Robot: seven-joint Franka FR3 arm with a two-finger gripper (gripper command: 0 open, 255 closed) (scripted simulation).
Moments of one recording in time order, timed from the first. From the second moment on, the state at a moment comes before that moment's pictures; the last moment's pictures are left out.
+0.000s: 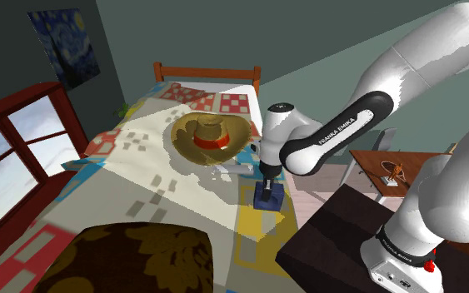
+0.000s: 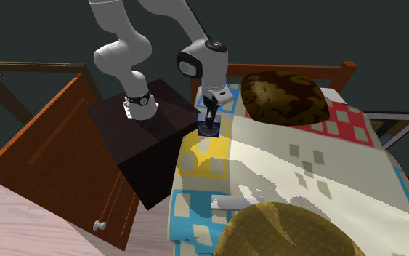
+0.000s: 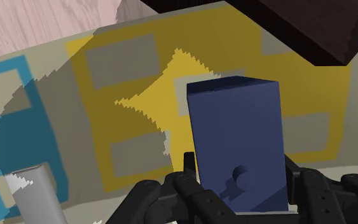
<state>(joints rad) 0.20 -0.07 0.20 -2.62 0.03 2.54 -0.26</state>
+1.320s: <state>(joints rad) 0.21 -0.29 0.19 -2.53 0.07 2.22 -0.29</state>
